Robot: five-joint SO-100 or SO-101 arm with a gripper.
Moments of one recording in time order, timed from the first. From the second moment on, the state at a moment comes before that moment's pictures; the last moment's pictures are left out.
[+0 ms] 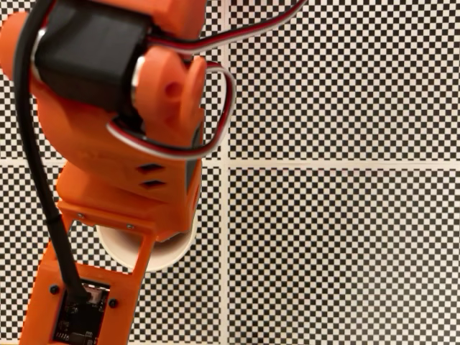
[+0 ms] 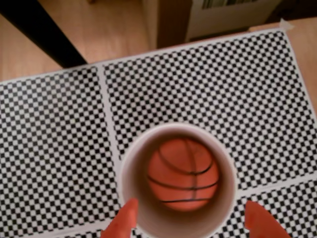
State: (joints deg) arm 12.0 81.6 58.8 79.1 -92.5
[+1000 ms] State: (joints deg) arm 6.7 115.4 85.7 80.8 -92.8
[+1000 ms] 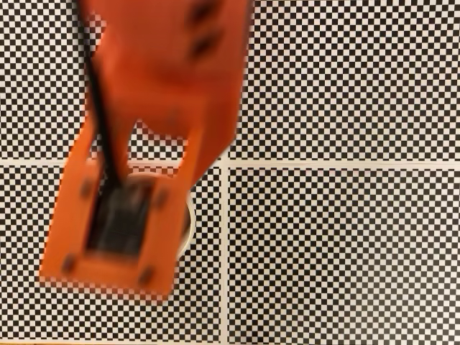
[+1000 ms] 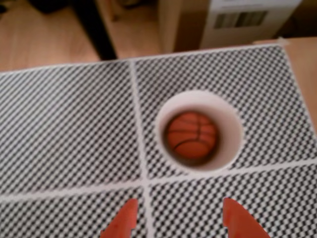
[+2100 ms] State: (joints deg) arm 2.2 187.5 149.9 75.2 -94.5
